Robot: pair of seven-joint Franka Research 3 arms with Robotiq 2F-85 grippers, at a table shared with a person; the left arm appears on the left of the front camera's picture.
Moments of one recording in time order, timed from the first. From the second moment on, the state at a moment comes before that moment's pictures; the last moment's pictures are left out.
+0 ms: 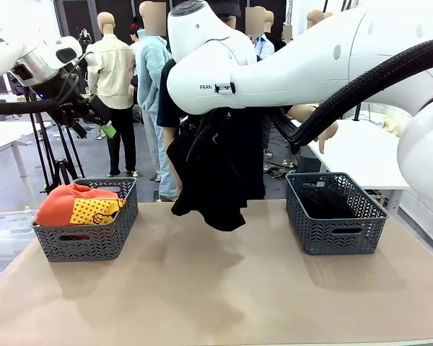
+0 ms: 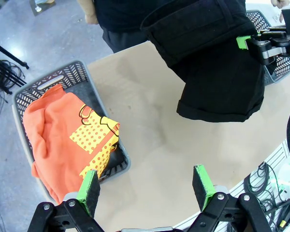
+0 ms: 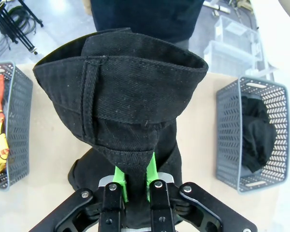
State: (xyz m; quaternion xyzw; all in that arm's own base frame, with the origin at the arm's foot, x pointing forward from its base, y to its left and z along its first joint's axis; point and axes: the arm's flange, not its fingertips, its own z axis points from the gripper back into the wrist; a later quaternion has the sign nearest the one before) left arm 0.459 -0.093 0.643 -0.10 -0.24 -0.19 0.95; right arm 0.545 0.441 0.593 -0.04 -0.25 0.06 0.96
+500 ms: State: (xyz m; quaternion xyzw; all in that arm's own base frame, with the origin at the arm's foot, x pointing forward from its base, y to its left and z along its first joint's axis) left arm 0.459 -0.093 0.643 -0.10 -0.24 -0.19 0.95; right arm 0.545 0.441 0.593 -0.04 -0.25 0.06 0.96
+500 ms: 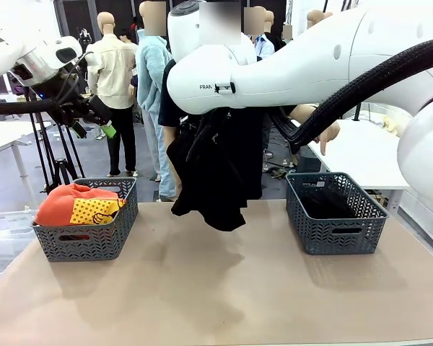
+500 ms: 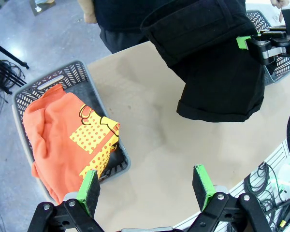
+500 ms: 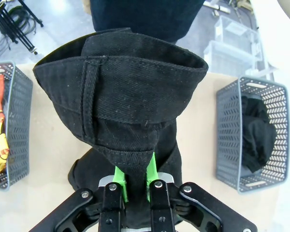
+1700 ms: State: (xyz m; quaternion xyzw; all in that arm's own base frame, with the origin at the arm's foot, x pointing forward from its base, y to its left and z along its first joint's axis) left arm 0.459 -0.093 0.643 -0.10 -0.24 -0.19 0.95; right arm 0.543 0.438 0.603 -0.04 -0.26 0.06 0.96
